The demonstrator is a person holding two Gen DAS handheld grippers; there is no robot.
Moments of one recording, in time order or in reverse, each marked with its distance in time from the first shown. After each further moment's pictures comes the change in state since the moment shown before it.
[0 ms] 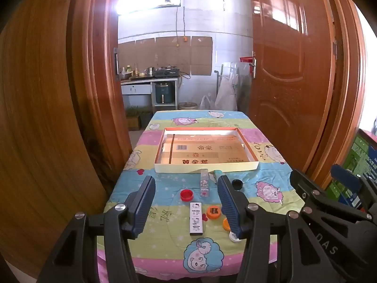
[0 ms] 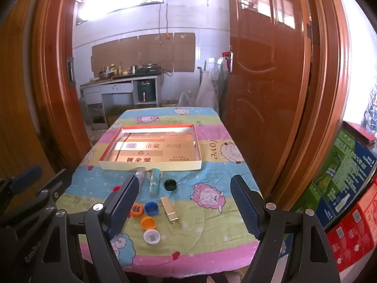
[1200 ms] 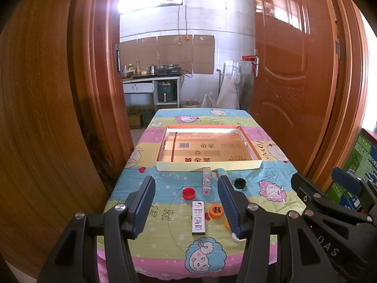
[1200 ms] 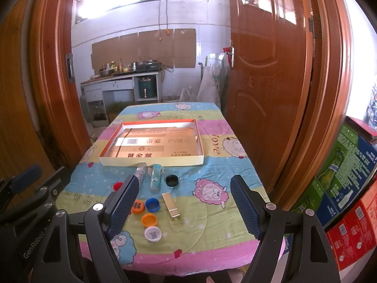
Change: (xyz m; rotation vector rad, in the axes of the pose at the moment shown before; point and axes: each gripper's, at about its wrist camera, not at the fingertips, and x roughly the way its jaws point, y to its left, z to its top) left arm 0.003 0.002 -0.001 -0.006 0.010 0.009; right arm 0.005 -0.001 -0.003 0.002 0.028 0.010
